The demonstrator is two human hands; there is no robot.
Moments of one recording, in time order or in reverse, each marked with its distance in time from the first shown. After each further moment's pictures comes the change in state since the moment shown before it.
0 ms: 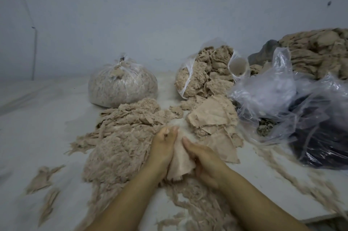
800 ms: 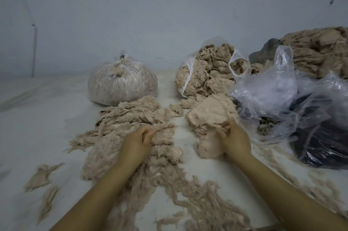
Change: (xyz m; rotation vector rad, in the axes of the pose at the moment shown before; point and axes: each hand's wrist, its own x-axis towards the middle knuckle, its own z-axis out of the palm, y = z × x) left_hand 0.030 -0.011 -0.073 0.924 0.070 0.321; right_hand 0.033 -0.036 -0.078 -1.165 0.725 -0.314
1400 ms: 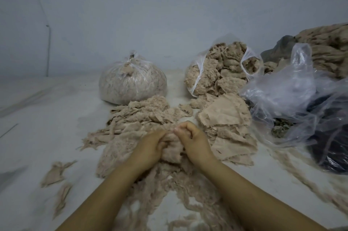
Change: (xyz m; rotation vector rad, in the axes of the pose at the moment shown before) left_hand 0.000 -0.002 -0.006 0.037 -0.237 0.228; right_hand -0.052 -0.086 0.064 0.735 -0.337 -0.290
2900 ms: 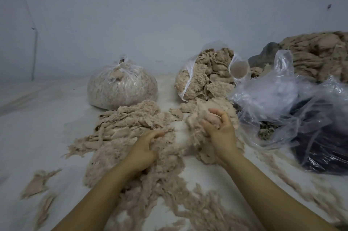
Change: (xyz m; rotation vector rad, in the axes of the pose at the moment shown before) left_hand 0.010 0.005 0.005 -0.350 -0.073 -0.150; right_hand 0.006 -0.021 -0.074 0.215 0.348 0.039
